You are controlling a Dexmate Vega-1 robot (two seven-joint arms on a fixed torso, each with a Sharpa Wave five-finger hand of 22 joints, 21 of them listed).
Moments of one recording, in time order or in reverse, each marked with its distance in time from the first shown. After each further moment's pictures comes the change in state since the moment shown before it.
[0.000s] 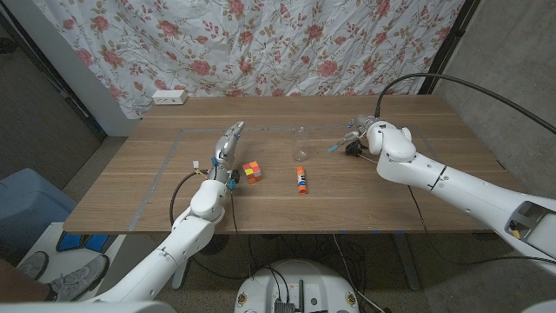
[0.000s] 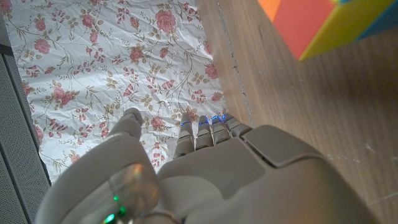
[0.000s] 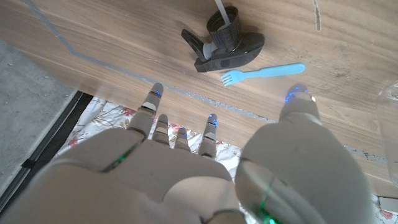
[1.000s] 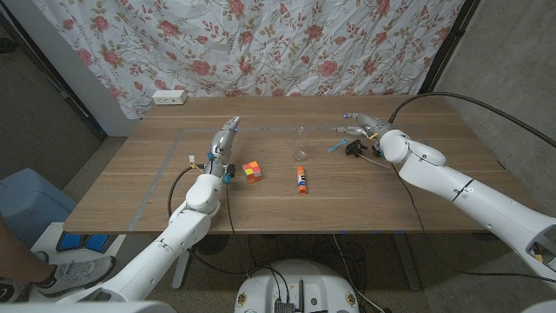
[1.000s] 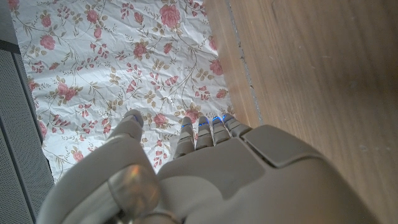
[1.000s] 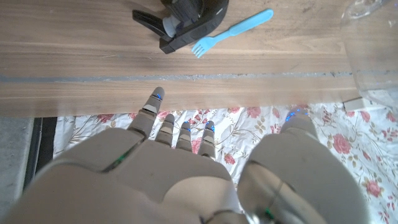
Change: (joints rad) left arm -0.054 0.003 -0.011 0.076 -0.038 -0.038 -0.072; left_hand -0.031 0.010 0.011 0.003 0.000 -0.025 0.007 -0.006 0.000 -0.017 -0.007 0.000 0.000 -0.018 -0.007 -0.005 0.000 -0.009 -0.016 0.000 0.000; right arm -0.209 -0.019 0.277 0.051 0.424 0.377 -0.399; right_hand -0.170 0.058 -0.053 0.068 -0.004 -0.053 -0.019 -0.059 -0.038 0.117 -0.088 0.039 -0.013 0.043 -0.111 0.020 -0.019 -0.019 -0.081 0.000 -0.005
